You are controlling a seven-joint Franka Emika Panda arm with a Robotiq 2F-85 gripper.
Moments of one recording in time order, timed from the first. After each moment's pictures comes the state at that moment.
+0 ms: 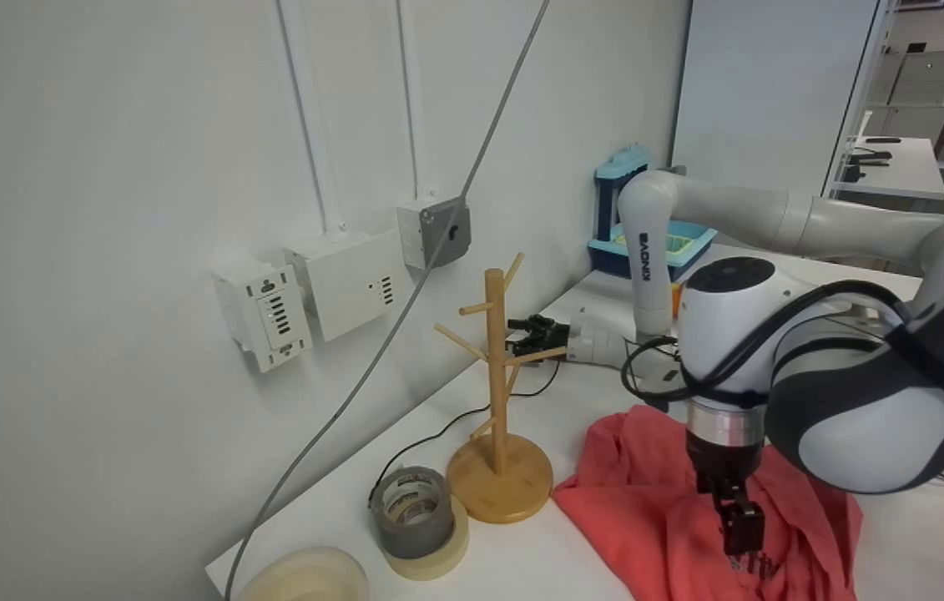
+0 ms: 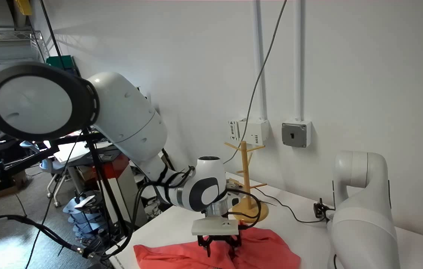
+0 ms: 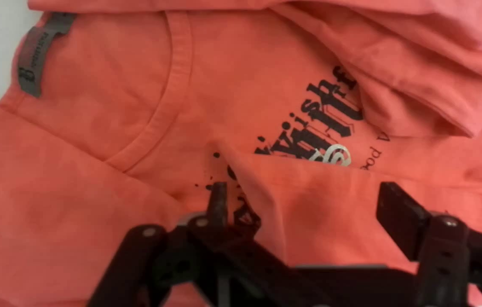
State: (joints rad) arm -0.01 0.65 0.09 -2.05 -0.31 2.57 -0.50
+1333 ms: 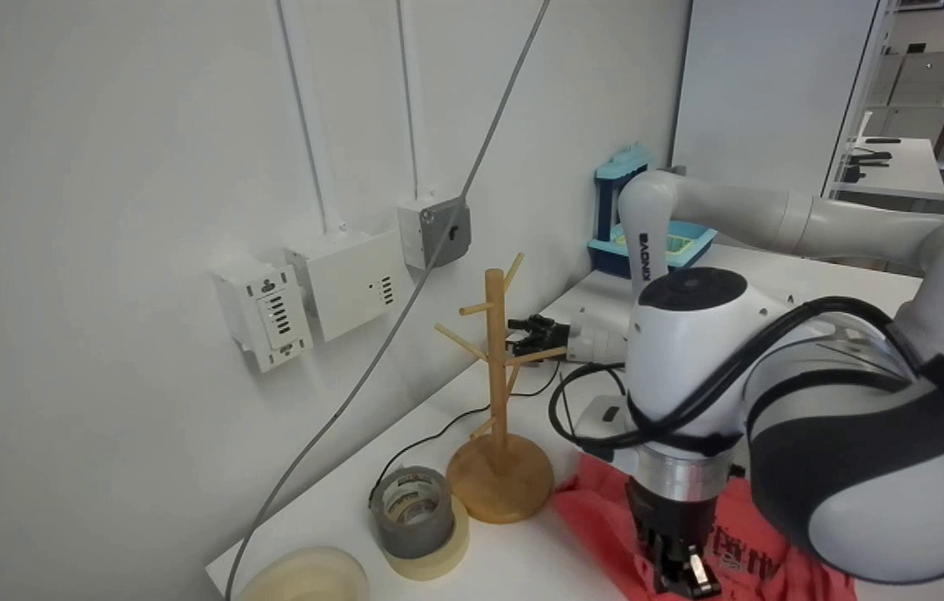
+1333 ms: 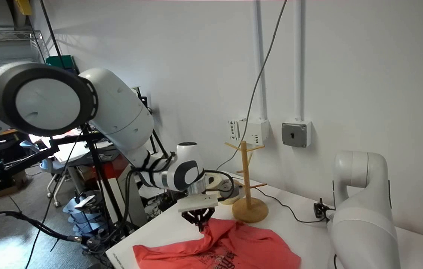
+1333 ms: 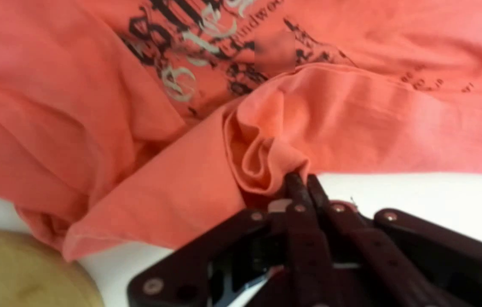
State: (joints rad) arm 0.05 0.62 0.24 -2.02 -0.31 2.56 -0.56
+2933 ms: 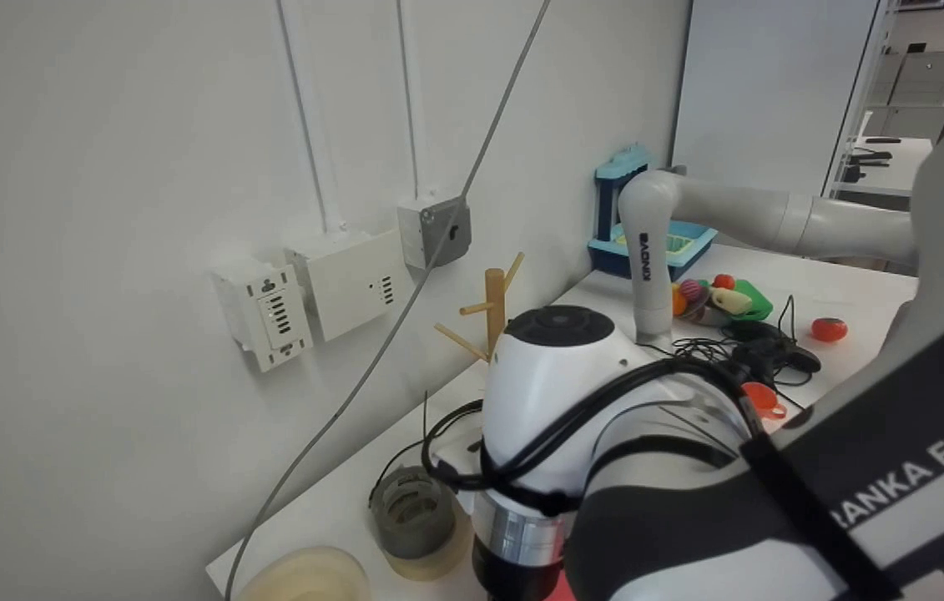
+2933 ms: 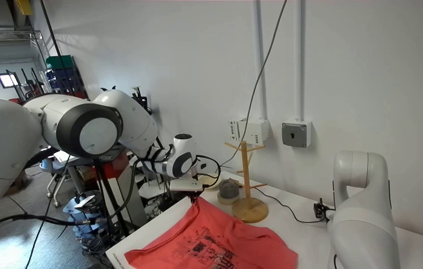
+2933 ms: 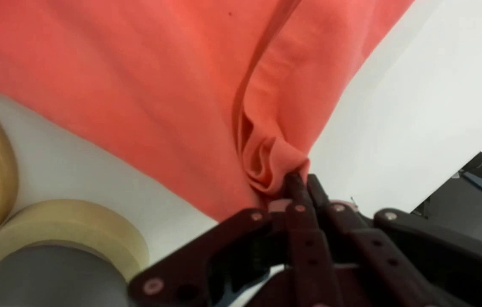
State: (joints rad) arm 0.20 0.85 0.30 -1.65 -0.15 2.59 -0.33
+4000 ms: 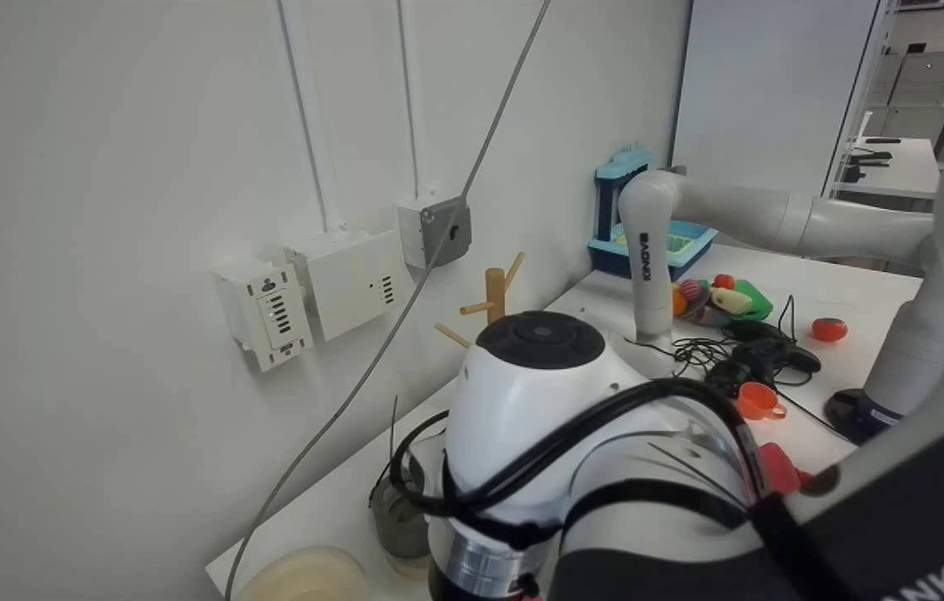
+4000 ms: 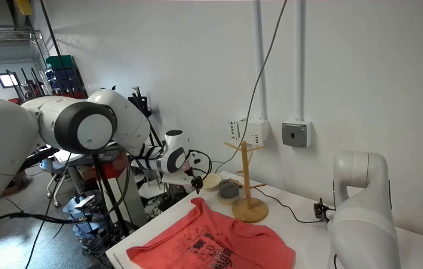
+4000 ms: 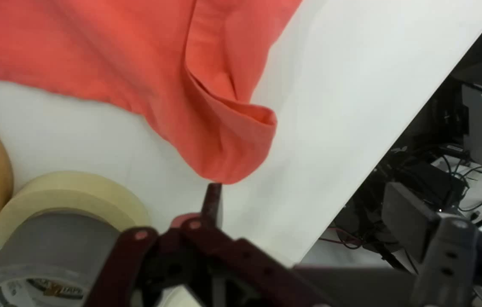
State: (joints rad) arm 0.31 0.85 0.25 -1.62 -0.15 2.66 -0.07
